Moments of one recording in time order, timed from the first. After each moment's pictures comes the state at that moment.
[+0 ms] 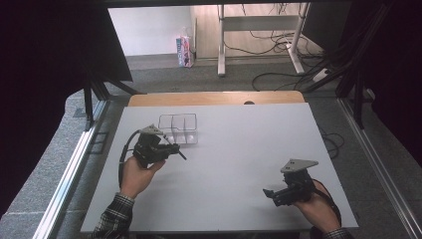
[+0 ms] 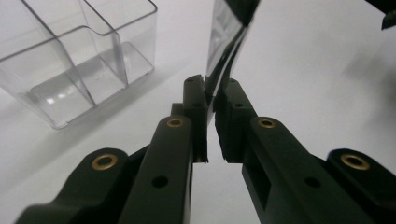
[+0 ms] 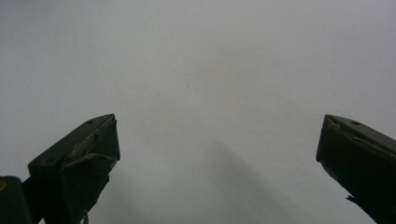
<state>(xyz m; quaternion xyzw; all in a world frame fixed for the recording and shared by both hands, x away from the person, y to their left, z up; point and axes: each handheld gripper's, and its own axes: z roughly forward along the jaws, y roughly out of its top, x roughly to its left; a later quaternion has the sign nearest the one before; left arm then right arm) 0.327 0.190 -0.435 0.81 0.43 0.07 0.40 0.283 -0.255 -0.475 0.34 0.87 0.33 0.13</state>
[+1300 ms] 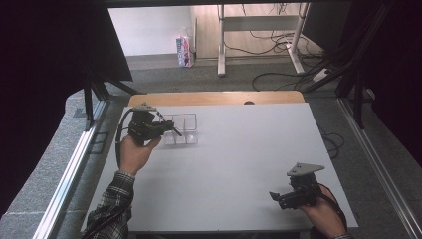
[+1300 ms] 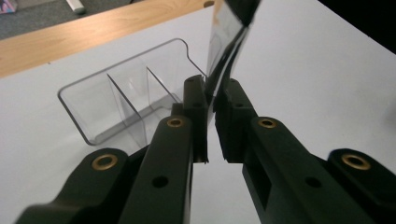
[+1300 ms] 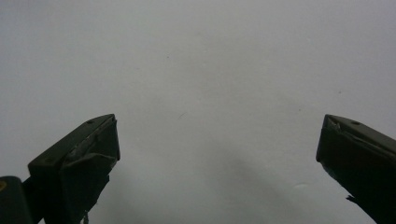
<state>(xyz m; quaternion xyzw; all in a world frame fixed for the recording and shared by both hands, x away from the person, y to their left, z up) 0.366 0.203 -0.398 0.78 0.45 0.12 0.42 0.275 -0.271 -0.481 0.36 0.87 0.31 0.14</state>
